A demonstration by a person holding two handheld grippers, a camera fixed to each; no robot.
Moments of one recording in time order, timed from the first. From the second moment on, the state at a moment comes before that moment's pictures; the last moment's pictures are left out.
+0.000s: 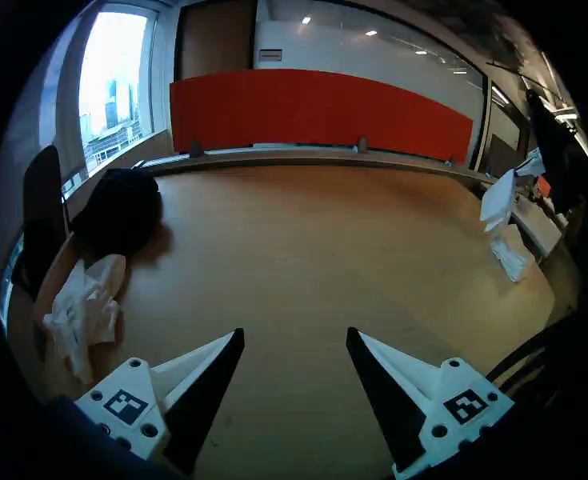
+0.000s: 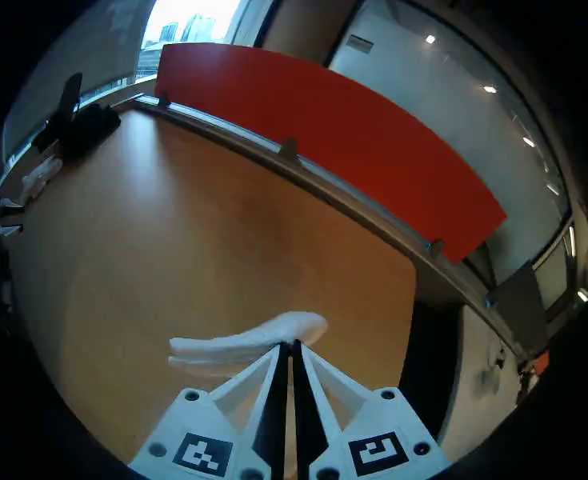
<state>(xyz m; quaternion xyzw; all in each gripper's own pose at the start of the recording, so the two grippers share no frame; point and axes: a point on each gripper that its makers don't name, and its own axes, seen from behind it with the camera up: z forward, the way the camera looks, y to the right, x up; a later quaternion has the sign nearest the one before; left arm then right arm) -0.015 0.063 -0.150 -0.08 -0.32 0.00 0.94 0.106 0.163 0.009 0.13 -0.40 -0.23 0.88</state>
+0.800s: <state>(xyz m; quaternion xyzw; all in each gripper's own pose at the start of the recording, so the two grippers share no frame) -0.018 0.074 -0.152 -0.09 -0.33 0.01 0.94 0.057 0.246 -0.088 0.05 -0.45 -0.17 0.88</state>
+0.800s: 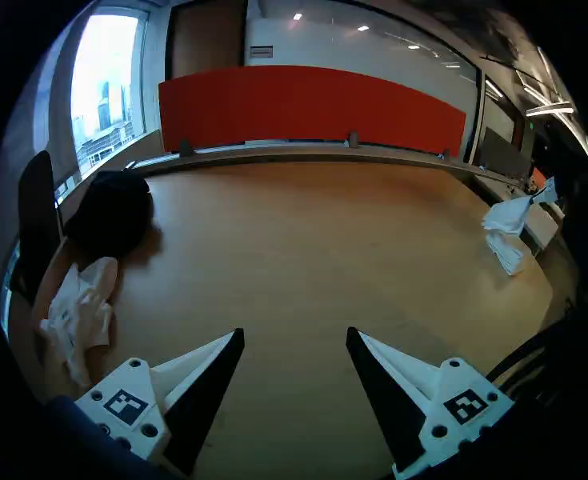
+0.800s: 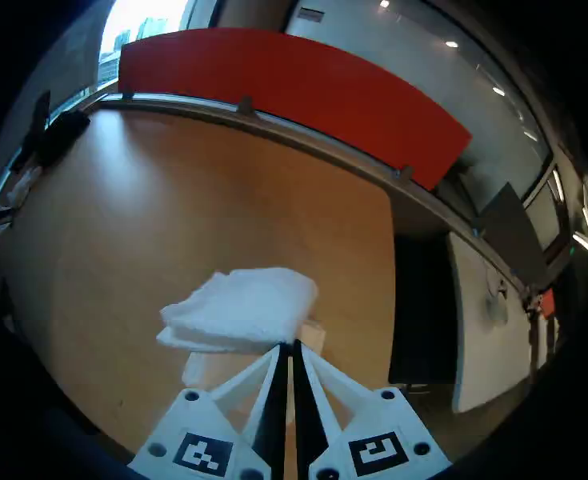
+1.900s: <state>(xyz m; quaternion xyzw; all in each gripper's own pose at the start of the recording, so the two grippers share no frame) -0.016 0.067 -0.155 -0.09 -0.33 0.02 0.94 -0.013 0.285 -0.154 -0.01 -0.52 -0.11 0.85</state>
